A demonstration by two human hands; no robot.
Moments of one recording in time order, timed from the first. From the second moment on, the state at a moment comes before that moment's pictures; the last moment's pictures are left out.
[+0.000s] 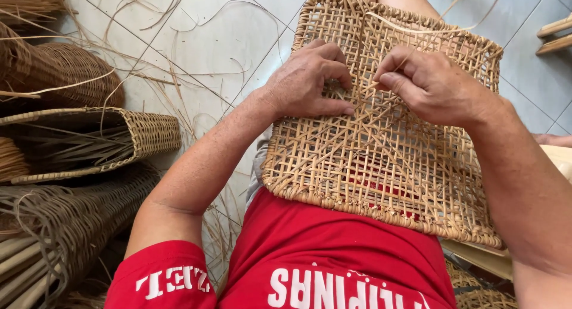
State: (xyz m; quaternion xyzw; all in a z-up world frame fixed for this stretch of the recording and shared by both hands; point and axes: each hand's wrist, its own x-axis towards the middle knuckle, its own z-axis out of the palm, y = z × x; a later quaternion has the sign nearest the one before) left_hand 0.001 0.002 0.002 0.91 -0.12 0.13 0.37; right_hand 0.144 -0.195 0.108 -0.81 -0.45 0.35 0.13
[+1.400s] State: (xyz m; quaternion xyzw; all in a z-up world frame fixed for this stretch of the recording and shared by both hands) left_hand 0.022 -0.016 0.060 0.86 -0.11 -0.04 0.50; right_hand 0.142 -0.246 0.050 -0.70 -0.53 0.24 0.42
